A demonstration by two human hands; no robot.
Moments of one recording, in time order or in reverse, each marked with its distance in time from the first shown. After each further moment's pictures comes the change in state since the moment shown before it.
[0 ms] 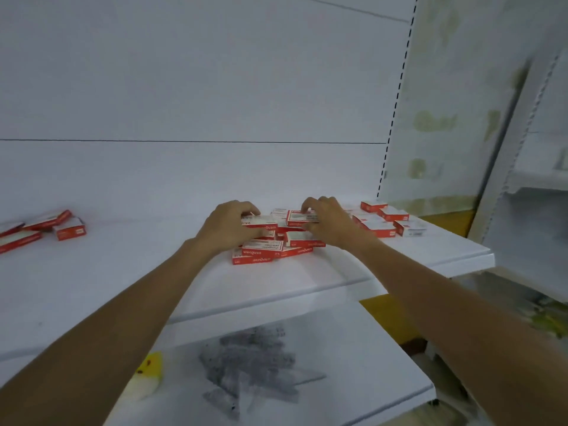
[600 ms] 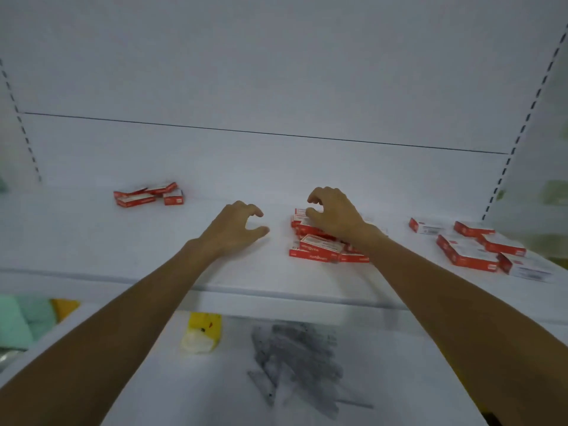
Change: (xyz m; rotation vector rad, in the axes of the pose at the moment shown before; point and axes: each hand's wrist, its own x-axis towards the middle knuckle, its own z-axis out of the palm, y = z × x) left_hand -0.055 -0.051 -0.027 0.171 0.158 -0.286; right_hand 0.045 -0.071 0.034 0.213 0.034 -0.364
